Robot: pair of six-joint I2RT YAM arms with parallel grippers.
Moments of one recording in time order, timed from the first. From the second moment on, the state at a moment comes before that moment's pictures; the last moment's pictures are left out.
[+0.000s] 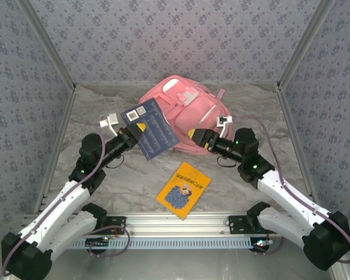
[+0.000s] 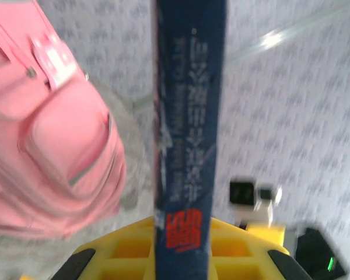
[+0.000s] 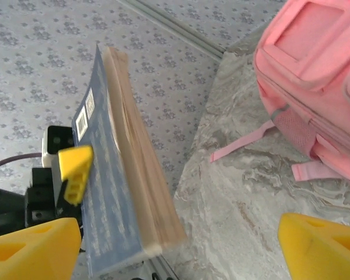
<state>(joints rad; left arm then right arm) -0.48 0.79 0.56 0.26 0.29 -1.19 0.56 0.94 0.61 0.21 -0.43 0.99</state>
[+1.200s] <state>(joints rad) -0.72 0.93 0.56 0.47 -0.11 -1.35 0.85 1.34 0.66 0.85 -0.01 1.25</state>
